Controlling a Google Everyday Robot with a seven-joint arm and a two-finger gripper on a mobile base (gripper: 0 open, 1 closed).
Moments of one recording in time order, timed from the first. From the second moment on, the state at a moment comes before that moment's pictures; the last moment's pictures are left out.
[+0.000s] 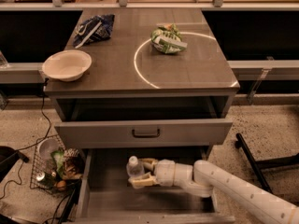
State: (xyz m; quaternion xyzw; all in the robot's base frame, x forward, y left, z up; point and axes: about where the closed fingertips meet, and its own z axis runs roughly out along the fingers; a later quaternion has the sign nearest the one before) arm 0.503 0.042 0.493 -0.46 0.56 0.43 0.54
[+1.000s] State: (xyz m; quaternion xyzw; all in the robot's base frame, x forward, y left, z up) arm 0.487 0.106 0.453 -0.45 0.52 0.50 0.53
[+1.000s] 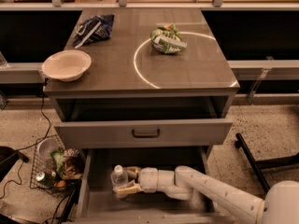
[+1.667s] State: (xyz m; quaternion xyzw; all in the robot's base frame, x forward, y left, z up) arm 0.484 0.120 0.443 -0.46 0.52 0.50 0.52
